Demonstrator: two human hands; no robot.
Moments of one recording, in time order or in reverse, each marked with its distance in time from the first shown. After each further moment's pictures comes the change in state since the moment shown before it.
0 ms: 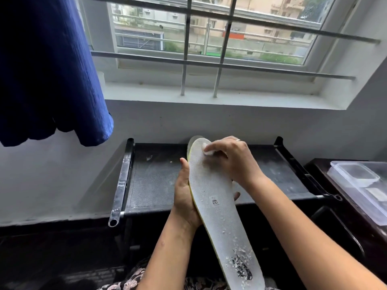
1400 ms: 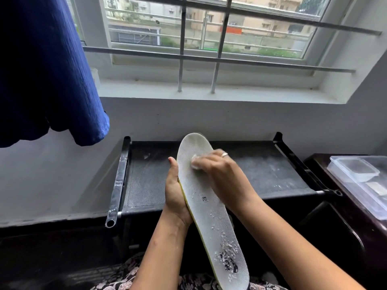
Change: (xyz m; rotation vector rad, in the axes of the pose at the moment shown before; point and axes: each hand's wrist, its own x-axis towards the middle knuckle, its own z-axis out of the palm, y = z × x) left_hand -0.001 0.009 -0.007 0.040 0.027 0.115; right_hand -0.032 -0.018 0.024 -0.228 -0.058 -0.221
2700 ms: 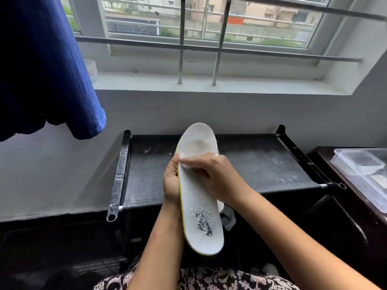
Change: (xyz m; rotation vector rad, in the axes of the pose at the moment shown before) left_hand 0.009 0.009 -0.013 -0.143 -0.060 -0.045; right_hand 0.002 -0.018 -0.003 0.419 -0.111 0.106
